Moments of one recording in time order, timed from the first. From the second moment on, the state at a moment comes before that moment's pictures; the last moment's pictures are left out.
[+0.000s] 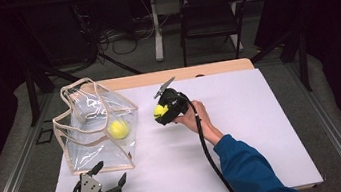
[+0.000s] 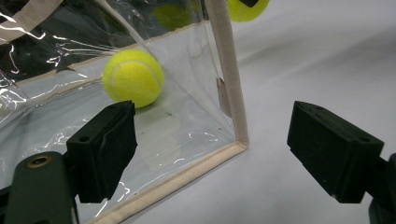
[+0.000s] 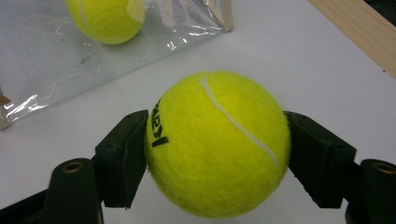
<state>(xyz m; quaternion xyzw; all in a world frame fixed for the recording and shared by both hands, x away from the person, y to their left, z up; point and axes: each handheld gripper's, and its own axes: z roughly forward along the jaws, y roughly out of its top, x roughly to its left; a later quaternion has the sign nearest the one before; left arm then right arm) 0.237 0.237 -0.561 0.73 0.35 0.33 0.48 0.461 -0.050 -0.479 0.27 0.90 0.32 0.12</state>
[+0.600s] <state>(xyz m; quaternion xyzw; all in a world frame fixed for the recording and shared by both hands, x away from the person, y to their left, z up) 0.237 0.238 -0.561 0.73 0.35 0.33 0.48 0.454 -0.052 -0.464 0.26 0.90 0.32 0.13</state>
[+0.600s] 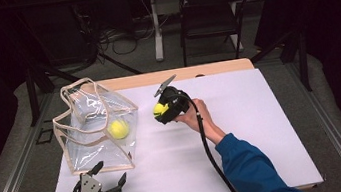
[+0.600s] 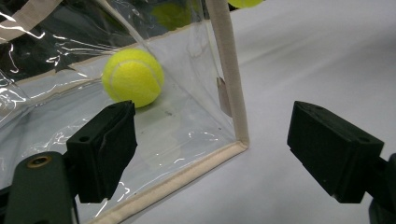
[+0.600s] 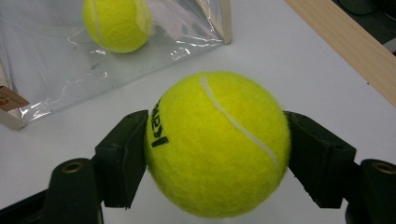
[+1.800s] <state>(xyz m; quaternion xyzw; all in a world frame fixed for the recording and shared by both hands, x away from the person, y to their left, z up) 0.237 0.237 -0.560 0.73 0.35 0.33 0.48 0.439 -0.052 -0.421 0.24 0.89 0.35 0.15</state>
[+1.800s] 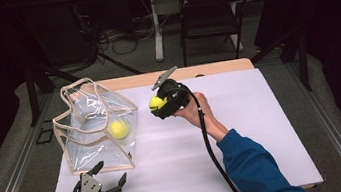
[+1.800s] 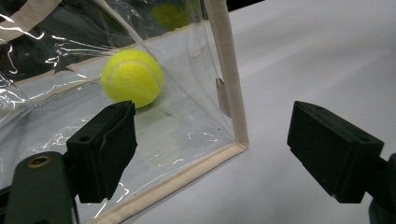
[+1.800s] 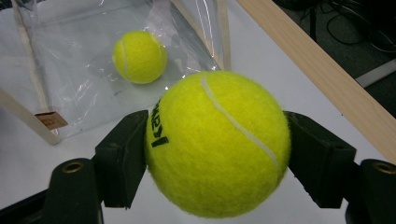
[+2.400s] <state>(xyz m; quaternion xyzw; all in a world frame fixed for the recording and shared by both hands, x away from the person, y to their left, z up) 0.238 0.237 -0.561 0.73 0.36 0.33 0.48 0.436 -0.046 -0.407 0.23 0.89 0.36 0.15</state>
